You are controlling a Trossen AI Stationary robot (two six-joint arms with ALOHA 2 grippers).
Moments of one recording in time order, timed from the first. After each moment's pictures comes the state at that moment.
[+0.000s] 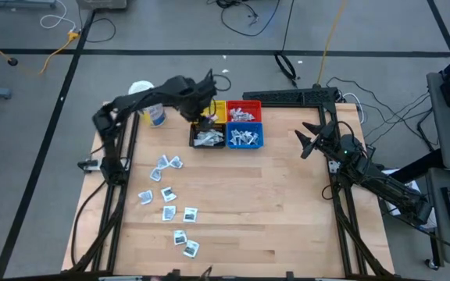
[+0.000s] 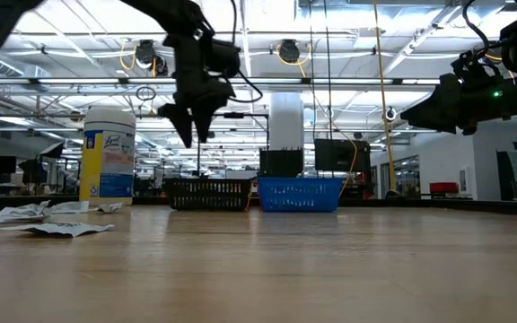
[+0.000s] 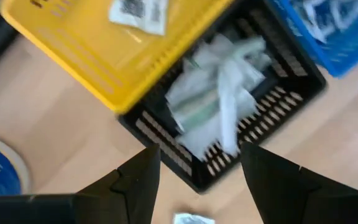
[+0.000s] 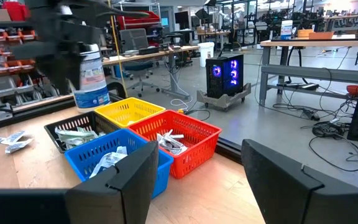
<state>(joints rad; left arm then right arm) 0.57 1.90 1.70 -1.25 0.08 -0.26 -0.65 0.08 0.01 0.02 0.08 0.09</state>
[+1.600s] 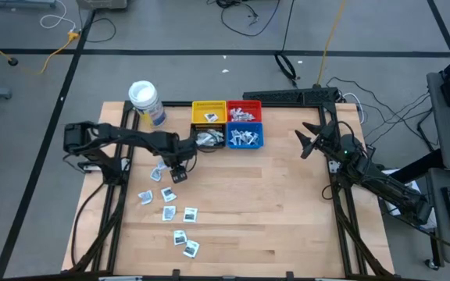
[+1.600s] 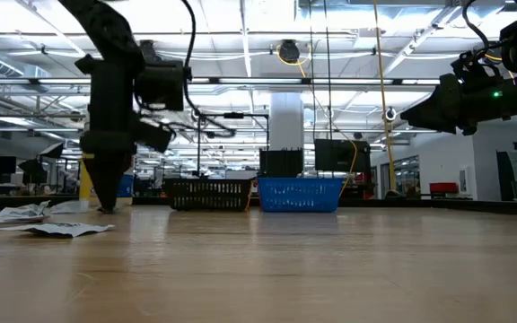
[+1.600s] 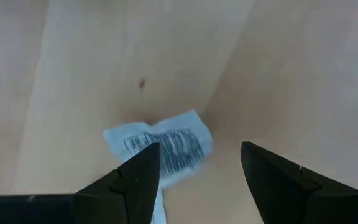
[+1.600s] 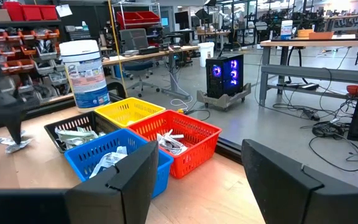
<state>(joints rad) 0.23 1.55 0.82 -0.77 0.02 -0.17 -0.65 0.08 0.01 0.02 0.08 0.09</state>
